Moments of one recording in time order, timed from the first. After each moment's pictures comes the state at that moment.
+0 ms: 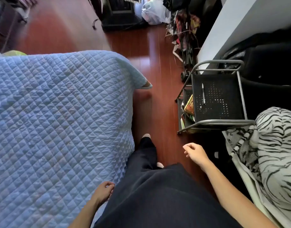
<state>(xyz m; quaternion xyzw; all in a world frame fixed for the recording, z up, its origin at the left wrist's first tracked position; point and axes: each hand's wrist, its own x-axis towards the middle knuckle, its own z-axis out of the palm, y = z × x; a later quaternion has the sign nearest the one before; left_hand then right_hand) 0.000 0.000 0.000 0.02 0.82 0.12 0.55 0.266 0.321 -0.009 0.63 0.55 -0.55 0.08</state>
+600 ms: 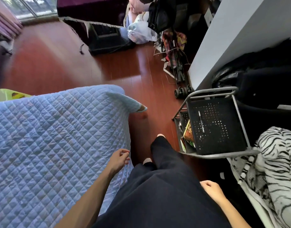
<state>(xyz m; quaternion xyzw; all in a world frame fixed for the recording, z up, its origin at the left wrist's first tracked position) -0.146 0.321 0.010 0.15 0.80 0.22 0.54 0.266 0.398 -0.025 0.73 0.44 -0.51 0.15</state>
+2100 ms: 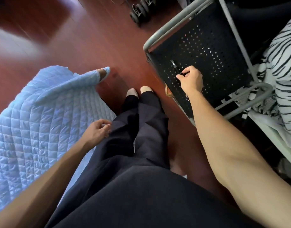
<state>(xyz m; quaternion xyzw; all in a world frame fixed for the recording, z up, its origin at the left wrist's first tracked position) -0.155 0.586 -0.074 0.33 0.73 -0.13 0.58 0.199 0.702 -0.201 0.84 0.38 -0.39 0.00</state>
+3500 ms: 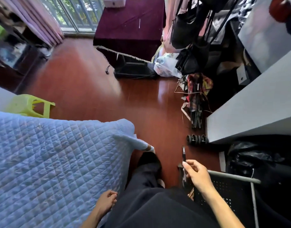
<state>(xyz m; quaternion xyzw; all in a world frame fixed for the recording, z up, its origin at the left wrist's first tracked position) -0.219 0.476 0.030 -0.04 0.84 0.20 0.51 0.011 0.771 0.027 0.56 0.59 -0.58 -0.05</state>
